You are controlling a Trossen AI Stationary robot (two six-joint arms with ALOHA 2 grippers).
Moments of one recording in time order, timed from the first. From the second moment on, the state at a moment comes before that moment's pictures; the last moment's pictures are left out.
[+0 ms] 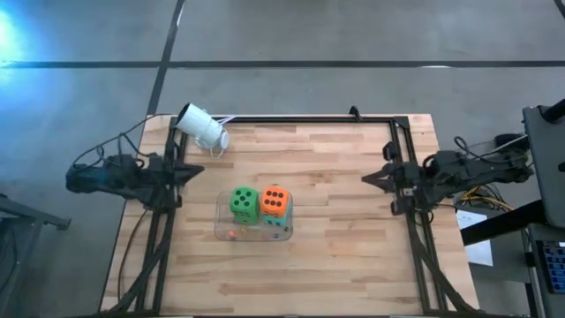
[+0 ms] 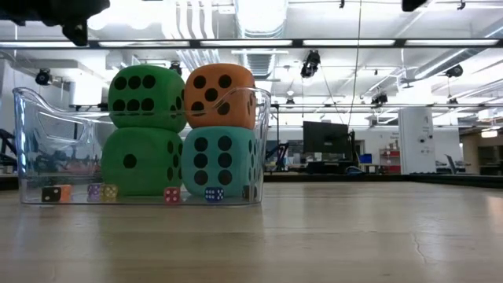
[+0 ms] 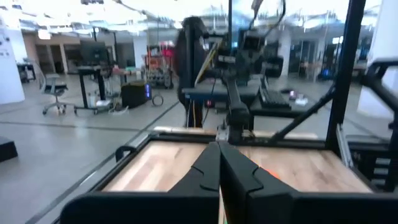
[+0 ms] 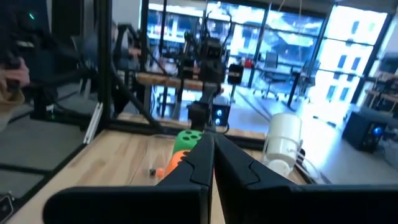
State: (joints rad) left arm -0.18 0.12 0.42 -0.24 -0.34 0.05; right arm 0.20 0.51 0.59 -0.07 0.16 -0.11
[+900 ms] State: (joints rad) left arm -0.18 0.00 0.38 -0.30 -0.34 0.06; right arm 0.20 0.01 0.37 -0.09 0.19 -0.16
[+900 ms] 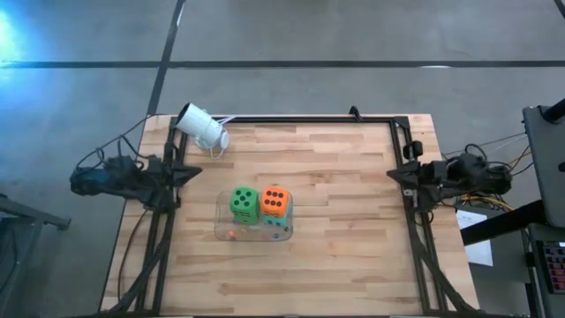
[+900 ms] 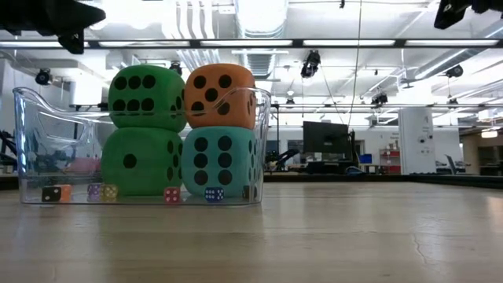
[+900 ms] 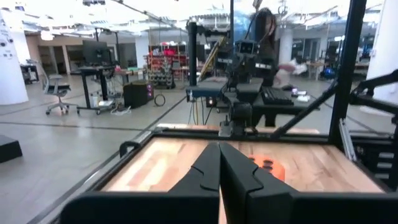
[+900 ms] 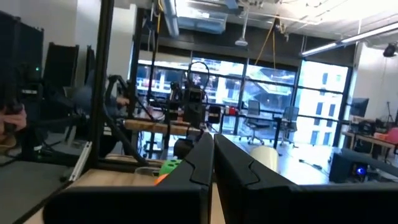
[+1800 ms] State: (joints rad) left arm -0.18 0.00 0.03 0.05 -0.35 0.09; right arm 0.20 0.01 0.01 0.16 0.21 -0.06
